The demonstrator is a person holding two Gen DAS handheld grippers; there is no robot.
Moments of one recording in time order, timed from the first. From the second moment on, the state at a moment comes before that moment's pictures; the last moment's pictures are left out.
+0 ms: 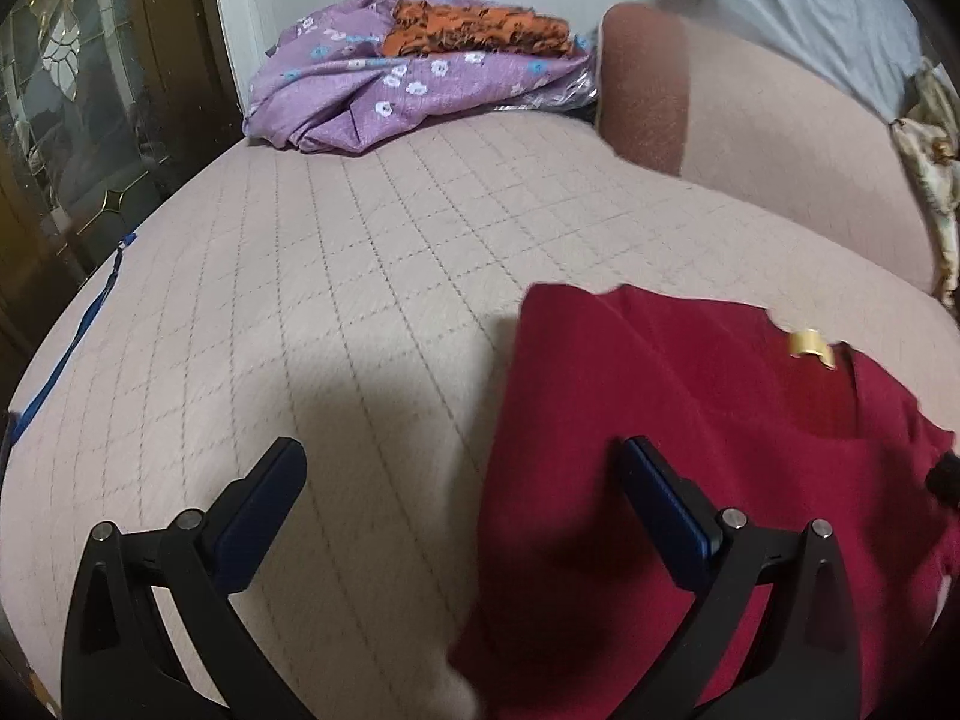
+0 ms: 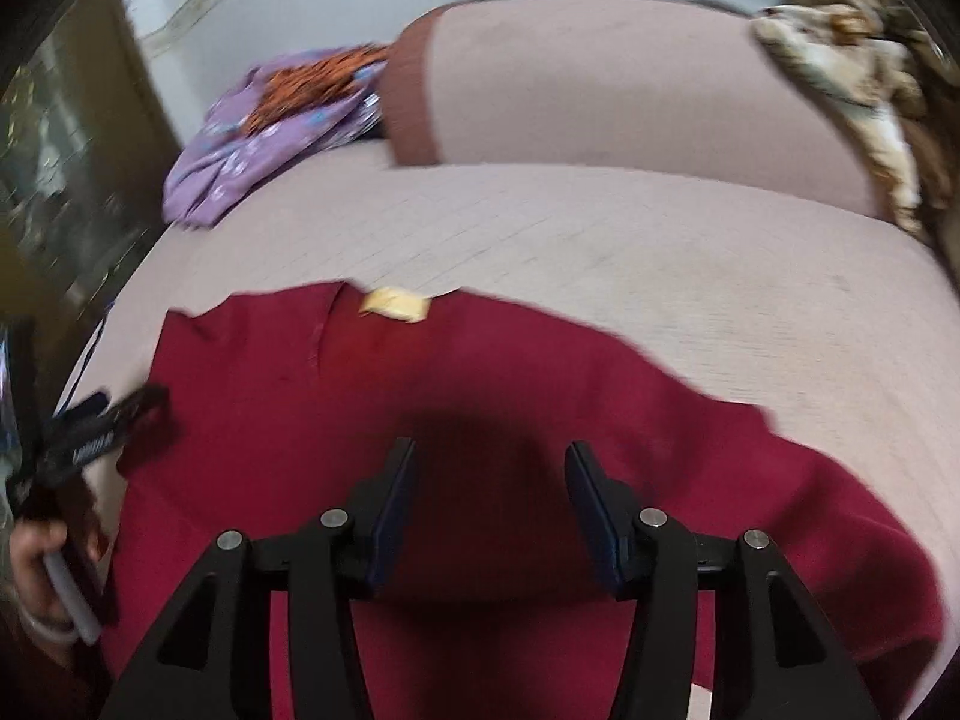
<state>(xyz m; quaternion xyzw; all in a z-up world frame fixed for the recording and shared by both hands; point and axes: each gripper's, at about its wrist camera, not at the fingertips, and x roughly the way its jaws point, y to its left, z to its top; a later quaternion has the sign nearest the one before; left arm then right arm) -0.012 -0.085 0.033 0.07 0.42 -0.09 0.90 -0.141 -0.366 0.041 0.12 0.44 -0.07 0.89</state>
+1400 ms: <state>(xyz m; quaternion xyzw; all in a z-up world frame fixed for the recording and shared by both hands) -0.040 -0.079 0.034 0.05 0.44 -0.12 0.89 -0.155 -0.346 0.005 0.11 0.47 -0.12 0.87</state>
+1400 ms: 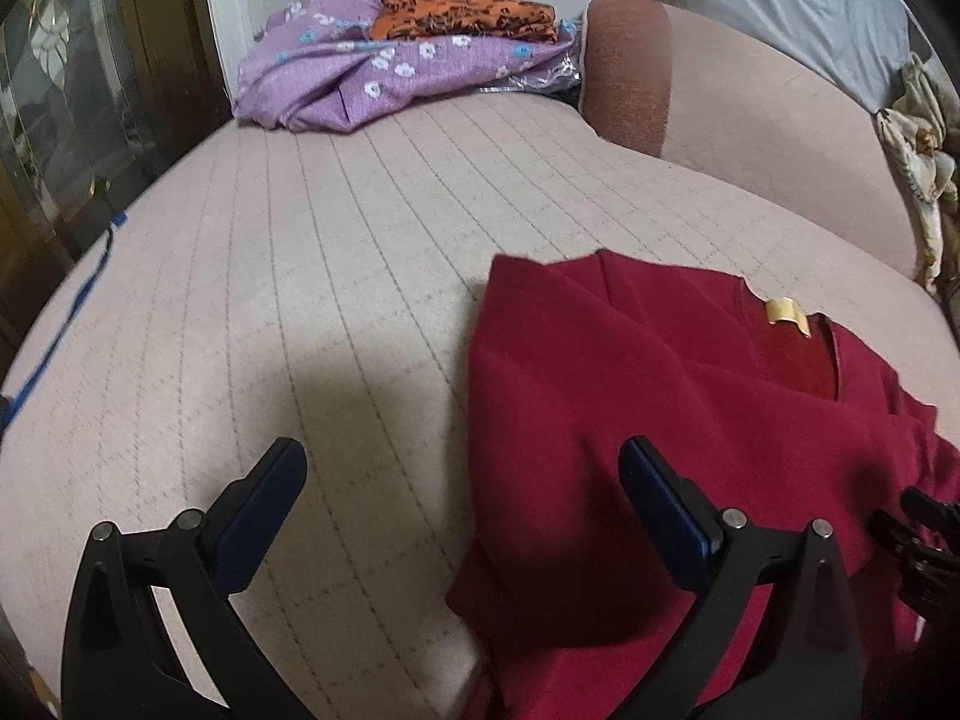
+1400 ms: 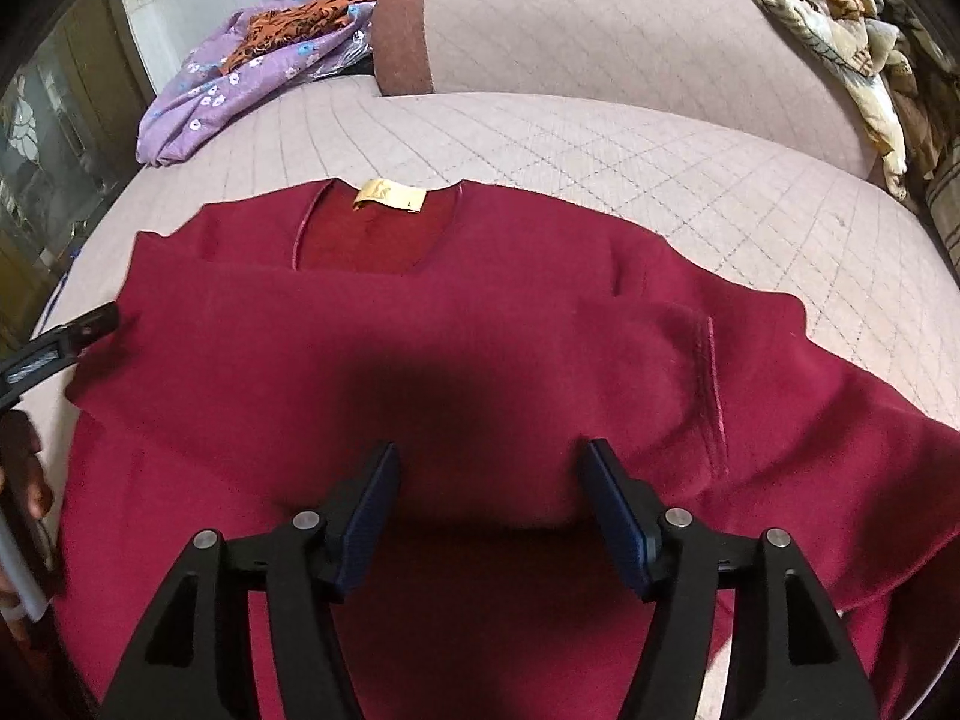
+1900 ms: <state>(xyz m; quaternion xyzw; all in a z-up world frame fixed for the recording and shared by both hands) -0.043 -0.075 0.025 0.05 0.47 -0.11 0.88 -0.205 -0.359 0.029 0.17 0.45 -0.11 0.87</state>
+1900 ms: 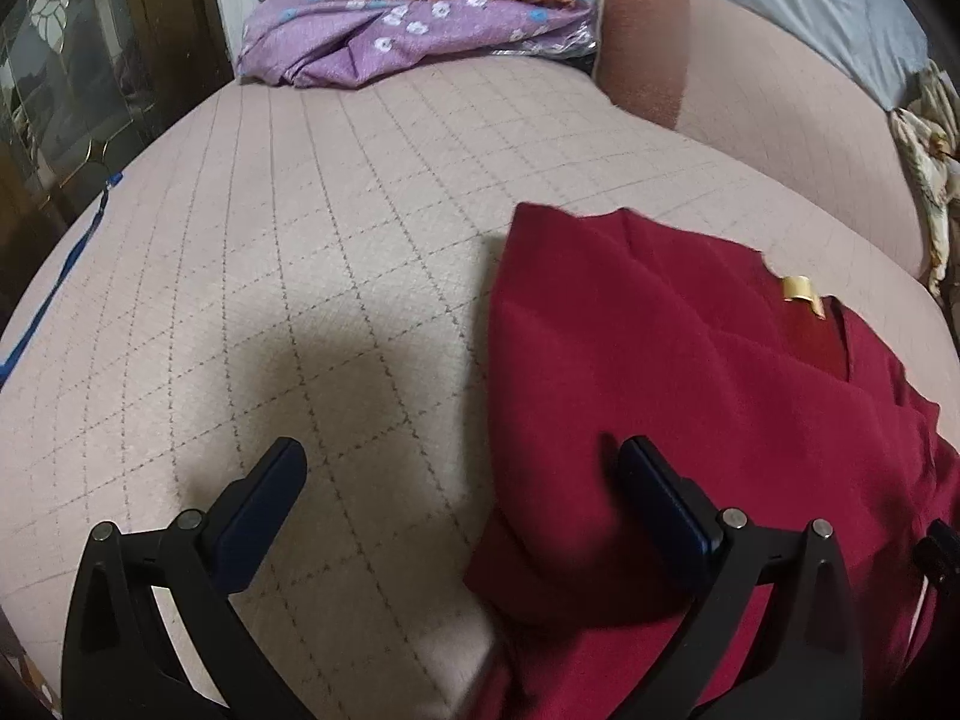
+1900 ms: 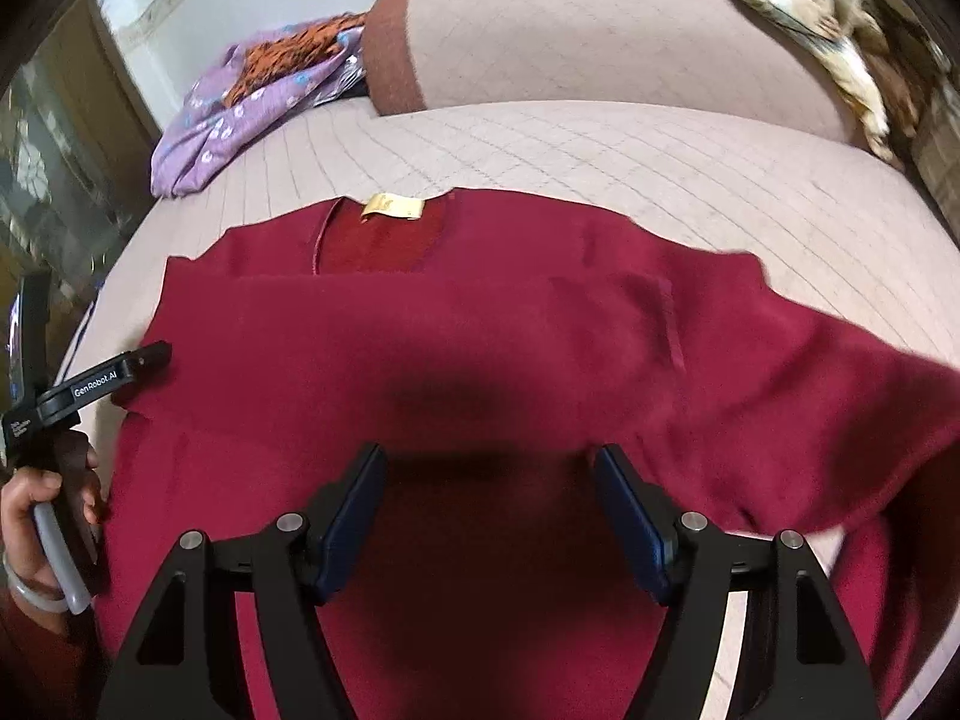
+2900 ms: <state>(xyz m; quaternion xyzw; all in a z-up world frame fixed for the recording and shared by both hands) -0.078 -0.072 0.039 0.04 0.46 -0.15 0.88 -0.306 -0.562 -0.009 0.55 0.23 -0.30 0.74</state>
